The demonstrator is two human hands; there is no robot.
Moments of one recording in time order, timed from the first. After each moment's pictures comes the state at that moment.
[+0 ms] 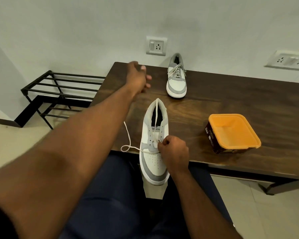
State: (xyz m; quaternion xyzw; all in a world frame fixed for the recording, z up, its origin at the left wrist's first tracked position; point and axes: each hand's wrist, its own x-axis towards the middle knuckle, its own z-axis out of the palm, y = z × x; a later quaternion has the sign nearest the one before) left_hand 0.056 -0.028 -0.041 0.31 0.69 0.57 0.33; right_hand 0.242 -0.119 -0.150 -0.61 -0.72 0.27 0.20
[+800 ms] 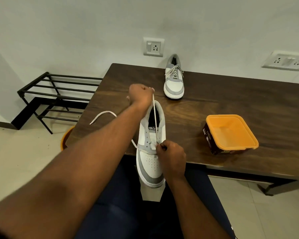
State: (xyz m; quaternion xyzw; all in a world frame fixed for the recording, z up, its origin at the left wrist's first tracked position) left_hand 0.087 -0.030 -0.081 0.24 0.74 0.57 0.25; right_hand 0.246 -0.128 -0.159 -0.60 -0.72 0.25 0.25
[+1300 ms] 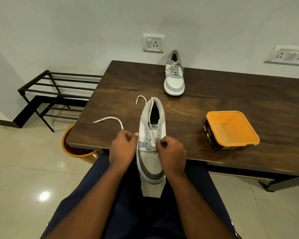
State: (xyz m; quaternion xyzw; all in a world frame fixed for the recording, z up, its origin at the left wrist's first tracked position) left_hand 0.110 -0.180 -0.162 0.29 0.84 0.38 0.25; right_hand 0.247 -0.126 -0.166 -0.58 -0.72 0.24 0.28
